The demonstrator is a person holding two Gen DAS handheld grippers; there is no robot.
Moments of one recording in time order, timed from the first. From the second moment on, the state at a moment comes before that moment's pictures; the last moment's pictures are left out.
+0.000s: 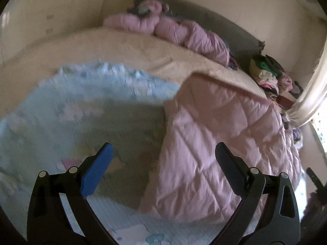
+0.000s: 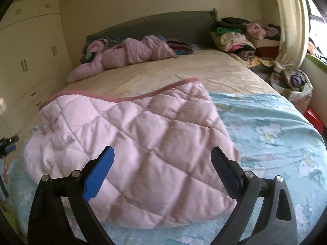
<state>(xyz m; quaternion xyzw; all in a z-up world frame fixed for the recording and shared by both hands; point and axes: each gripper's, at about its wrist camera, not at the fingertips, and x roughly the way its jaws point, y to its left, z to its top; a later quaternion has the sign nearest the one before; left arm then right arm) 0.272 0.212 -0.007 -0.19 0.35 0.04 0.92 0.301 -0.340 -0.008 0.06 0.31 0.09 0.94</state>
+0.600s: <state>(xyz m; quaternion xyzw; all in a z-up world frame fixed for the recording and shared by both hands) 0.286 0.176 -0.051 -0.14 0.41 -0.01 0.90 0.336 -0.388 -0.047 0.04 0.36 0.03 0.93</state>
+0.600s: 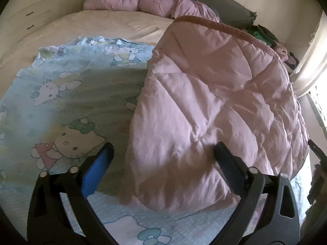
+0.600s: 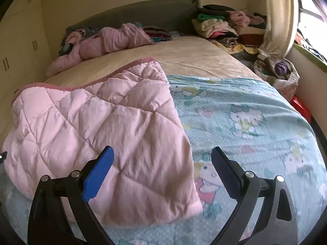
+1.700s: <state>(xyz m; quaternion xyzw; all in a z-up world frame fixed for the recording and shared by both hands) 0.389 0.158 -0.040 -0.11 0.34 0.03 0.93 0.452 -0.365 -0.074 0.09 0.37 -0.04 0.92</state>
